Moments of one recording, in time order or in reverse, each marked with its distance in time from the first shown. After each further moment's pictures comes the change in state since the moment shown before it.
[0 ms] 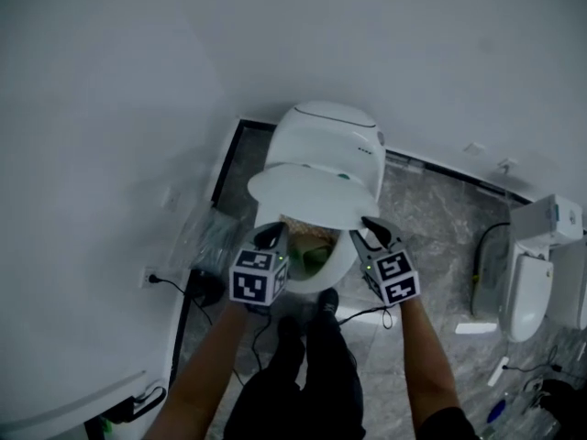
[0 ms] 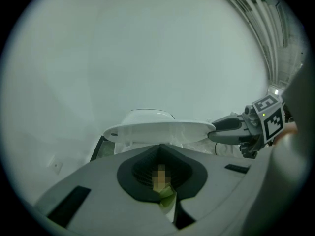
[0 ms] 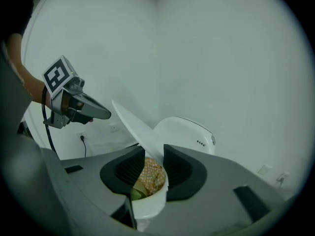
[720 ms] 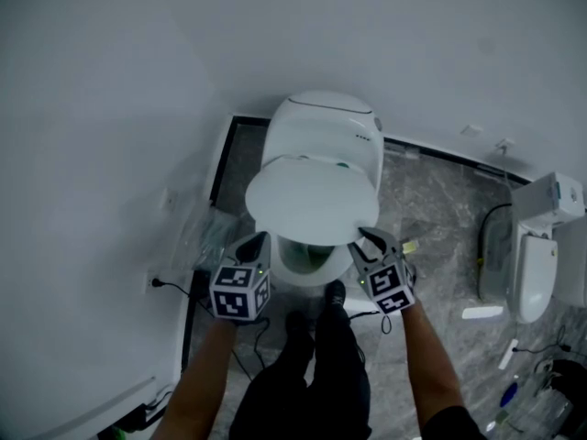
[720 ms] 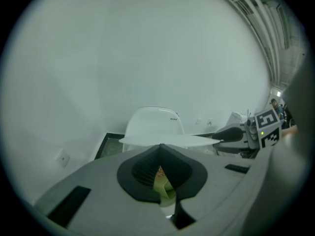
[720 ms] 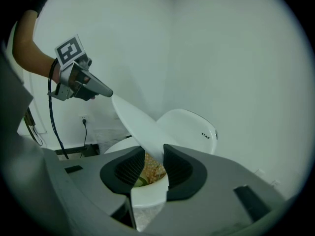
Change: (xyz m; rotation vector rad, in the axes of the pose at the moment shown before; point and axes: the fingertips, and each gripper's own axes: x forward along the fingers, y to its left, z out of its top) left arm -0.036 0.028 -0.031 -0.027 -0.005 0.014; right arm -0.005 0.039 -0.048 -0.113 0.077 -0.029
